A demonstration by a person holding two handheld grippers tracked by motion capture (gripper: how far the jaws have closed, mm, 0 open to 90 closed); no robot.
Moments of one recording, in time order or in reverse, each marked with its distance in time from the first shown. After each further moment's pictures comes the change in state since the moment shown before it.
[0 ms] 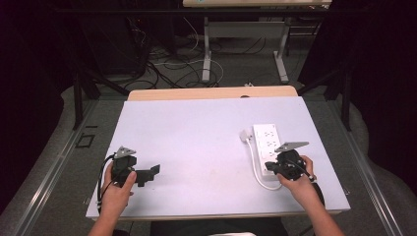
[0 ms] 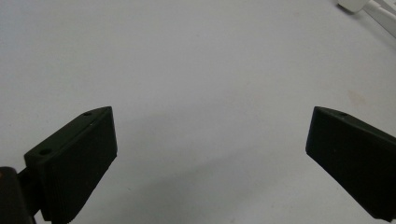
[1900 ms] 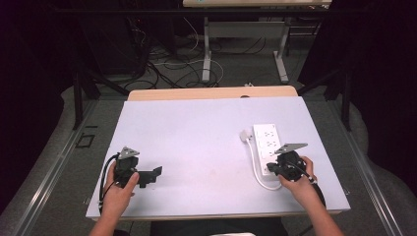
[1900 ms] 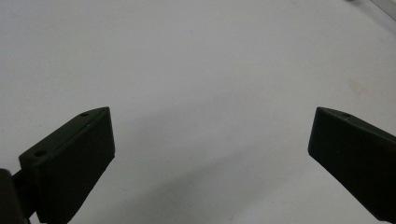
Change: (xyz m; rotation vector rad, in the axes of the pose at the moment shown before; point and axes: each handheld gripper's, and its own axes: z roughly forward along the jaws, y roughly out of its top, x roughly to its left) left arm -0.006 0.000 0.003 0.021 0.002 0.044; right arm -0.003 -0.006 0.006 0.025 -0.027 -0.020
